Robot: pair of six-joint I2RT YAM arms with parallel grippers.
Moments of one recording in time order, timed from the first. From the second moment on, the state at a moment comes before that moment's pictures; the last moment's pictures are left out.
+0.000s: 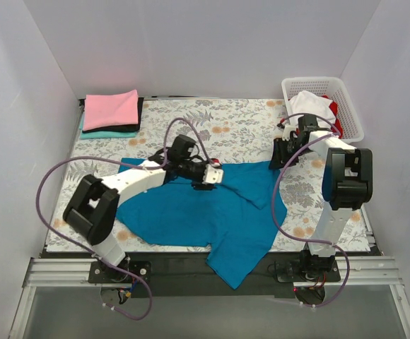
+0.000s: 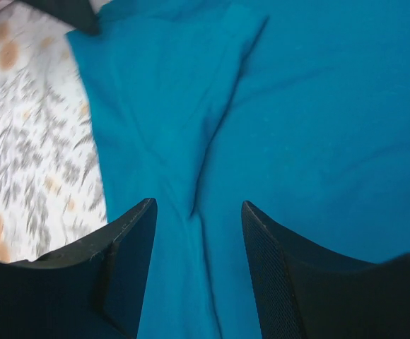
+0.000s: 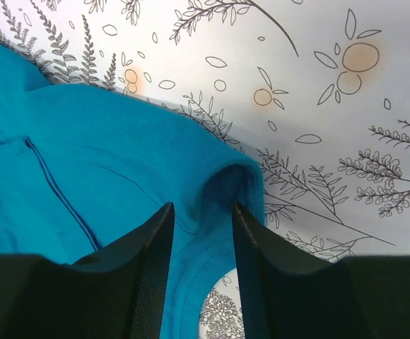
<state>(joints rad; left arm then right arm) -0.60 1.62 1.04 -0.20 0.78 1.03 0.00 1.92 1.30 -0.61 -0.52 -0.14</state>
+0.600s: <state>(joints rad) -0.87 1.92 1.18 -0.02 0.71 1.14 -0.06 1.97 1.30 -0.59 -0.70 -0.05</state>
